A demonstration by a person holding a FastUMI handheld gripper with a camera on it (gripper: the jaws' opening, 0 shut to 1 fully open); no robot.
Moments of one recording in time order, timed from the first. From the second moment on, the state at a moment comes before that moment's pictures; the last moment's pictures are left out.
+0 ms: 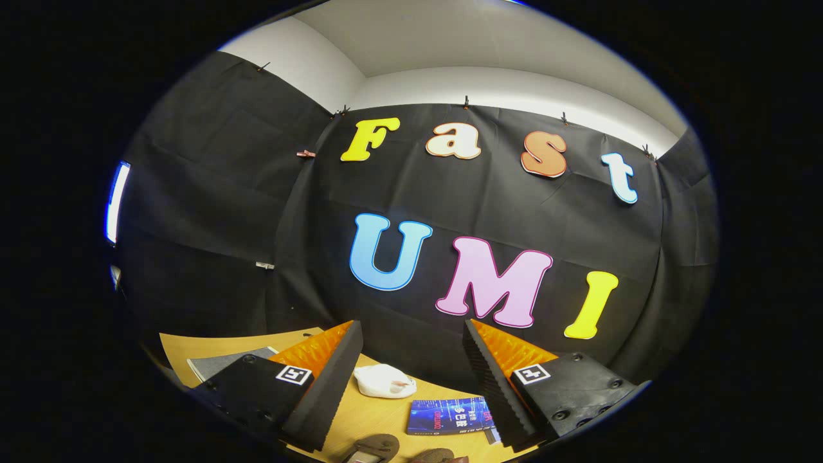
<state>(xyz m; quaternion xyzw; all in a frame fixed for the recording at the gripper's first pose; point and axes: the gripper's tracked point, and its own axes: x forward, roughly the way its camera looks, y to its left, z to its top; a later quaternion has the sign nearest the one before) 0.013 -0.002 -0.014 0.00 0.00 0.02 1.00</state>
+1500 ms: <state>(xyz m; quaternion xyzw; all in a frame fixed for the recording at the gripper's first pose) -0.022 0.153 -0.161 0.42 0.27 0.33 0.80</state>
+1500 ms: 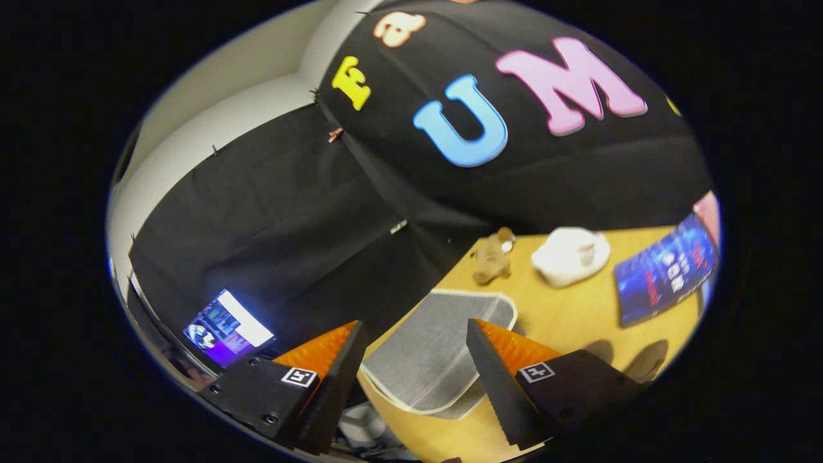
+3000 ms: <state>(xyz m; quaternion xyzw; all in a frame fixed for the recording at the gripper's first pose) -0.006 0.208 -0.258 0.68 0.37 0.35 0.53</state>
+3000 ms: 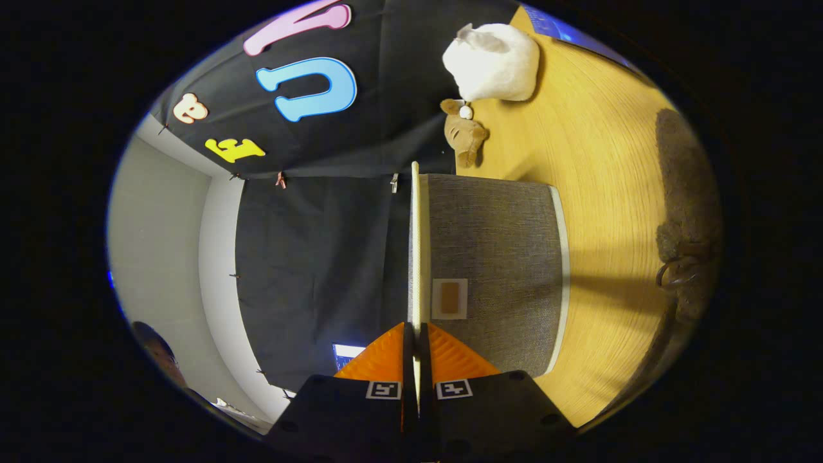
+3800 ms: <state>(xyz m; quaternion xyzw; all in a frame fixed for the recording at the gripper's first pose) 0.059 0.290 -0.084 0.60 0.32 0.43 0.60</state>
